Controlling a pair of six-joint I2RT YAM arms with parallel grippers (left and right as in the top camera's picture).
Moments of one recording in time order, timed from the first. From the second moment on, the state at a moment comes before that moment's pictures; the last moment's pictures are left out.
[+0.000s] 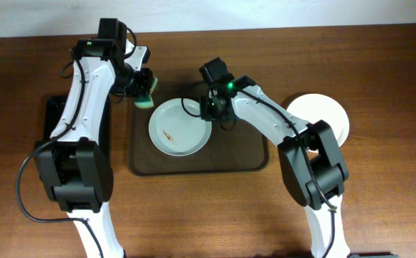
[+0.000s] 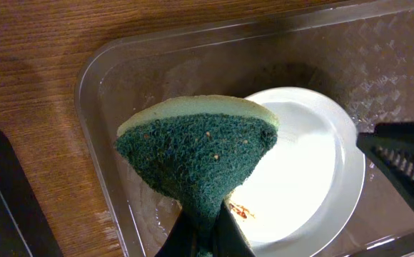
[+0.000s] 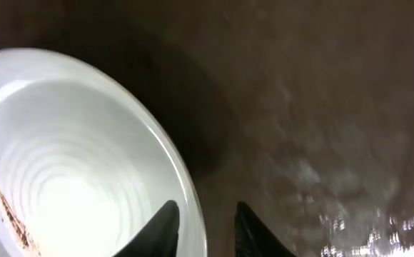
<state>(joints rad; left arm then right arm) -0.07 2.13 1.97 -1.16 0.22 0.06 0.50 2.22 1.73 -0.70 -0.09 0.43</state>
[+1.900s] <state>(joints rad) -0.27 2.10 1.46 -0.66 -0.20 -0.06 0.50 2.27 1.74 -0.80 -0.15 0.76</state>
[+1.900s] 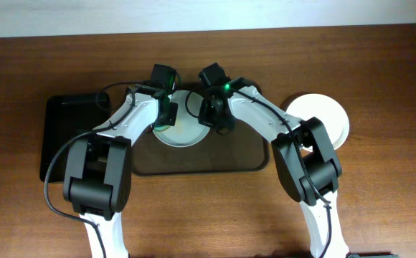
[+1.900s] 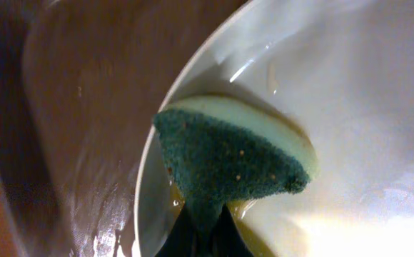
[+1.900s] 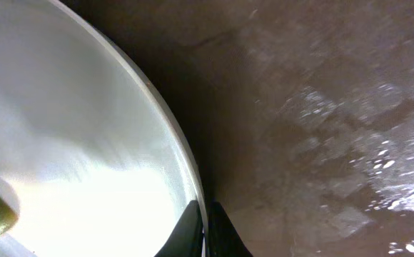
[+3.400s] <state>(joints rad) -0.16 2.10 1.45 -0.56 0.15 0.05 0.51 2.27 1.74 -0.81 -0.14 0.75</state>
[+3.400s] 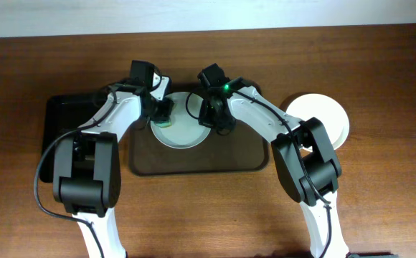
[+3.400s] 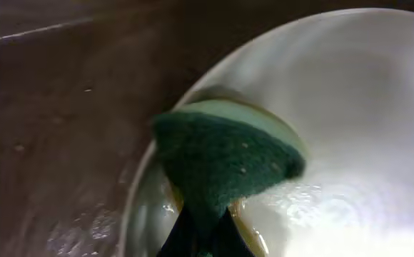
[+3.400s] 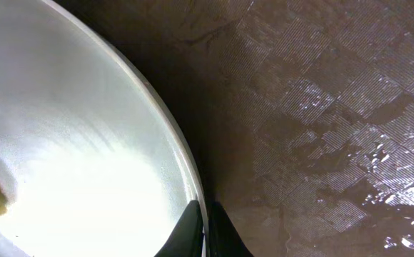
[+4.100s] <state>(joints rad) -0.15 2.12 1.44 -0.50 0.31 0.08 0.51 2.27 1.74 -0.80 -0.14 0.75</state>
